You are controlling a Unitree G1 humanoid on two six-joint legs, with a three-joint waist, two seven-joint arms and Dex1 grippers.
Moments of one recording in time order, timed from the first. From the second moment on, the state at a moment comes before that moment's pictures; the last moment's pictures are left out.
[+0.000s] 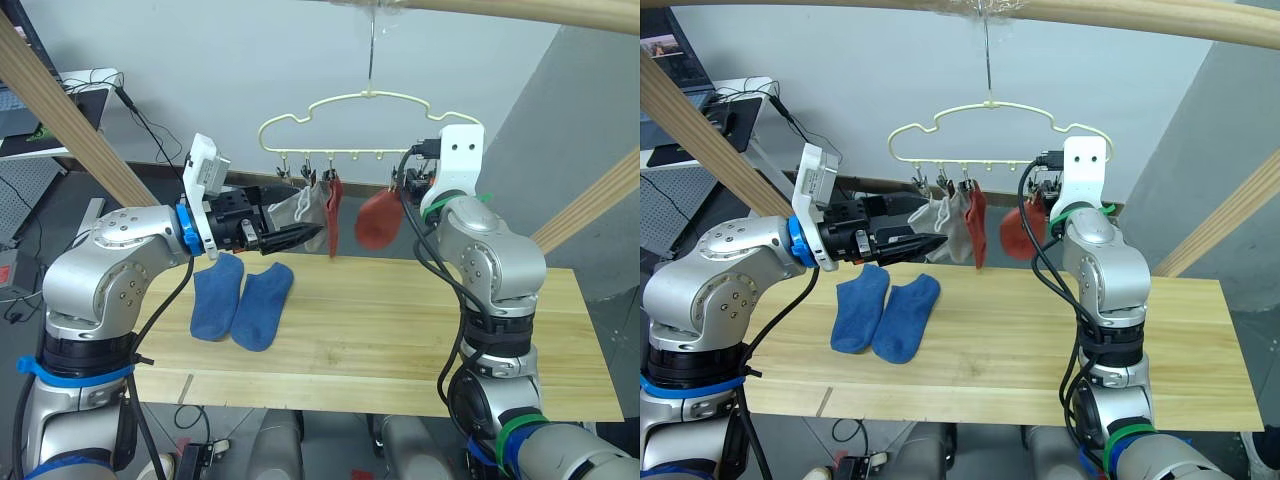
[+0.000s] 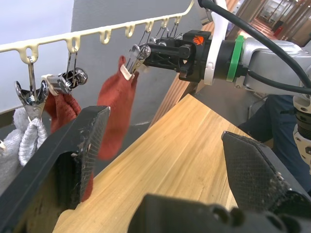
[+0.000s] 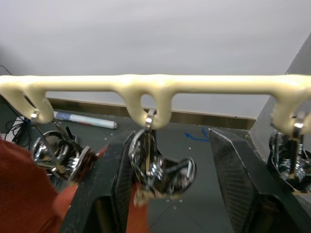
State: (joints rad) left arm -0.59 0.71 0.11 -0.28 -0.67 0.77 -0.90; right arm -0.80 -0.02 -0.10 -0.26 0.06 1.10 -0.14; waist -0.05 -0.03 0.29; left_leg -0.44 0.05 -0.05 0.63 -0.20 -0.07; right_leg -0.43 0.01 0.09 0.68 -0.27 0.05
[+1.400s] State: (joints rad) left arm -0.57 0.70 0.10 -0.28 -0.66 0.76 -0.88; right arm -0.81 0.01 -0.10 -0.33 0.06 1.20 -0.16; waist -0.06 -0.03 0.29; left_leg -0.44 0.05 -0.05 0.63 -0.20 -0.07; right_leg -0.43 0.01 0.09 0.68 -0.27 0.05
